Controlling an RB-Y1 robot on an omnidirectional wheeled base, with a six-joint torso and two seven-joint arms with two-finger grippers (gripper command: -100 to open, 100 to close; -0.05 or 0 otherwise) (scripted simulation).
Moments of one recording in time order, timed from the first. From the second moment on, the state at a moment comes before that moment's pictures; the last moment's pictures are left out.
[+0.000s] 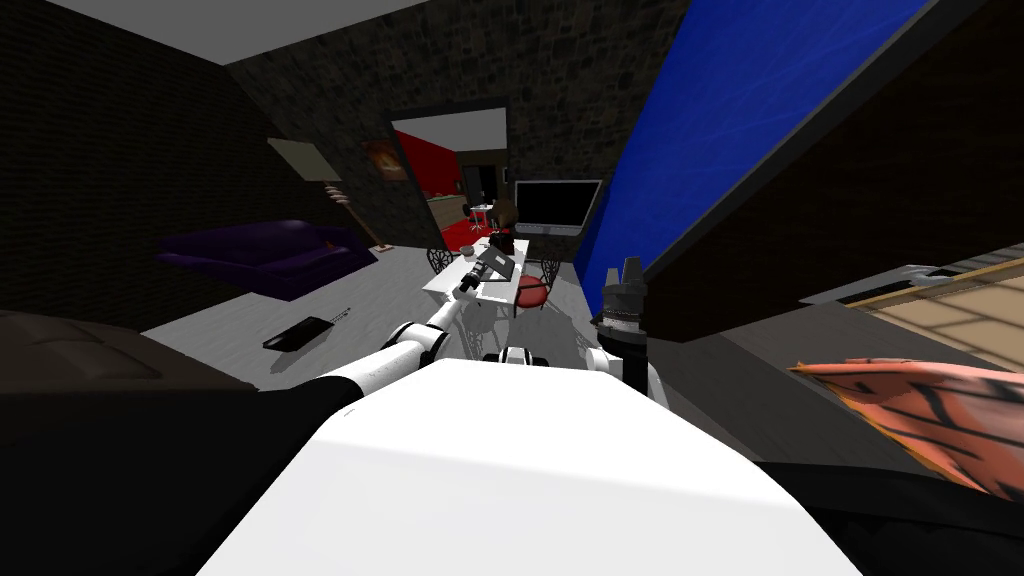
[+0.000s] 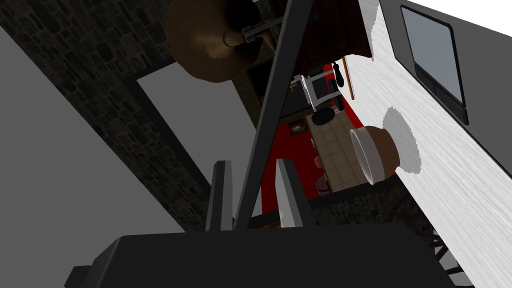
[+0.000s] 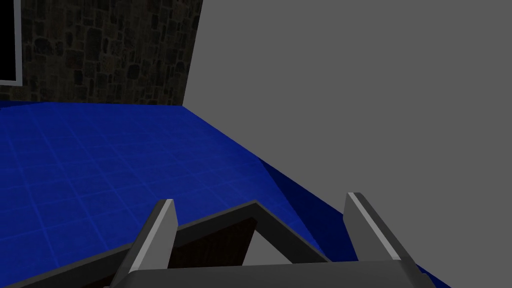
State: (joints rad) left arm -0.60 0.33 -0.10 -0.90 -0.11 -0.17 0.09; right arm 0.48 -0.03 -0.02 -2.35 0.12 -0.43 0.12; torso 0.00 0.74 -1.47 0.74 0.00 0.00
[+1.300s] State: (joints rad) left arm -0.65 0.21 -0.05 -0.73 0.00 -0.26 0.23; right arm 0.48 -0.03 -0.02 -2.35 0.12 -0.43 0.12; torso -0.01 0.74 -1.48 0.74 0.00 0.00
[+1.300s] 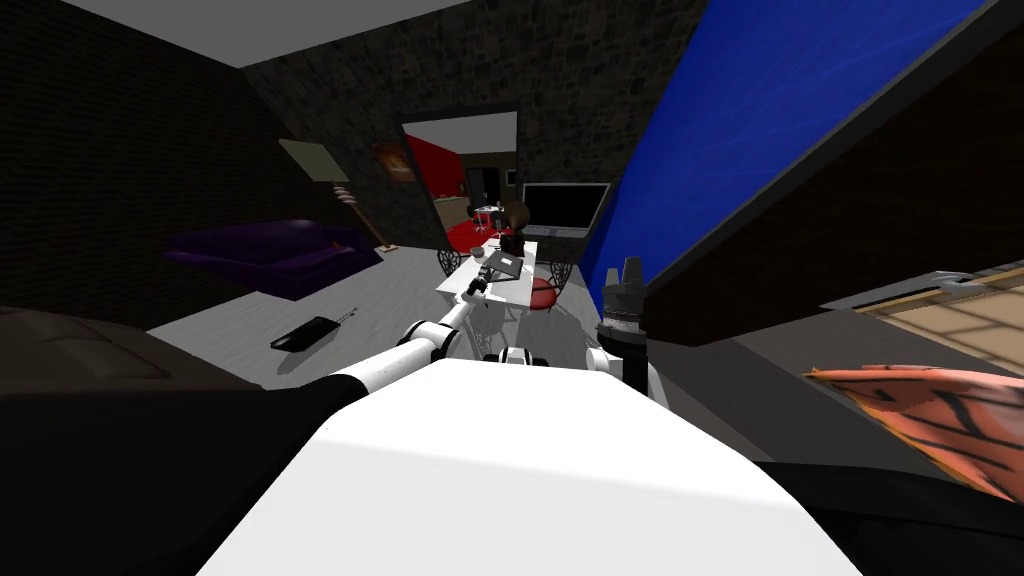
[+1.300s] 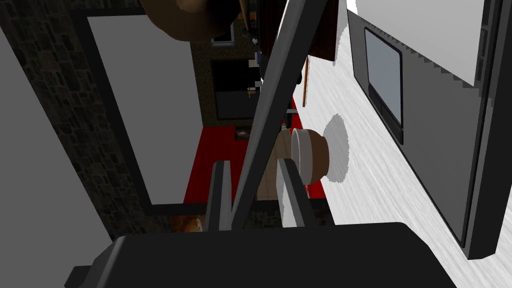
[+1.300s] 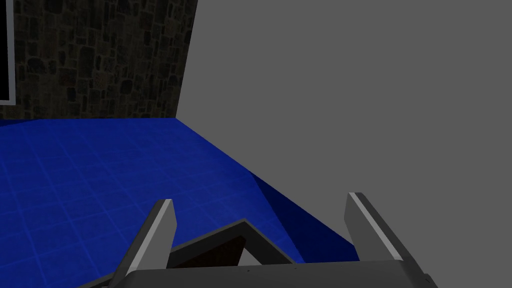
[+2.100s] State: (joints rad) left arm -0.71 0.24 -0.08 -0.78 0.00 -0.15 0.28; right arm 0.48 -0.03 -0.02 -2.35 0.12 -0.43 0.12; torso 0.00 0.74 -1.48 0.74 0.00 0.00
